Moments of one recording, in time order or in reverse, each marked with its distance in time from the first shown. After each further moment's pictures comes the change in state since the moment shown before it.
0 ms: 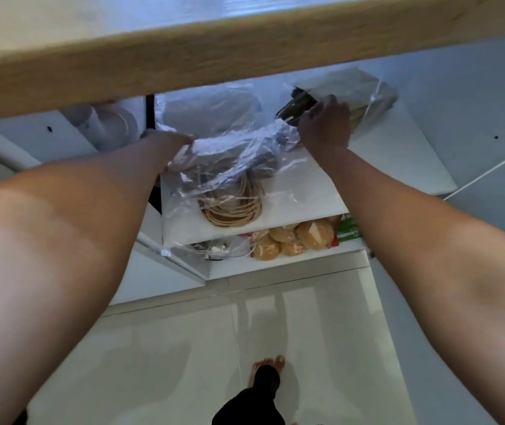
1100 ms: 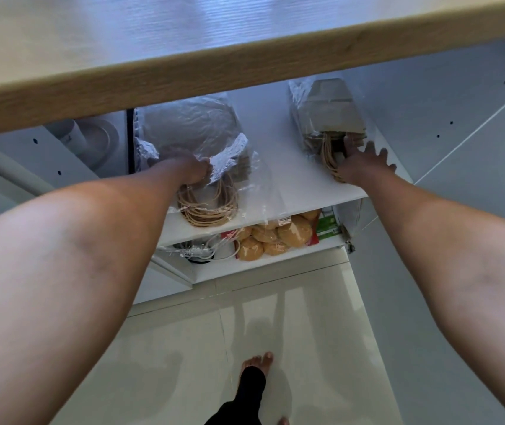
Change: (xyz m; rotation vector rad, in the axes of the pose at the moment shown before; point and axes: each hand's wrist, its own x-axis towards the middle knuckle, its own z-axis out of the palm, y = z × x) left_hand -0.029 0.025 0.054 0.728 -0.022 0.158; right_hand 0.012 0.111 -0.079 -0.625 -0.382 0.187
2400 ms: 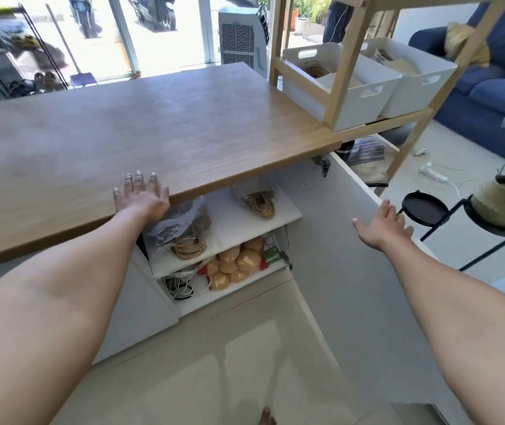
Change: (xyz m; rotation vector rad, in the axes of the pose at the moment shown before) left_hand -0.258 -0.043 -0.181 -0.001 0.225 0.233; right_hand -0.302 0.190 -0.157 0.073 0.182 0.292
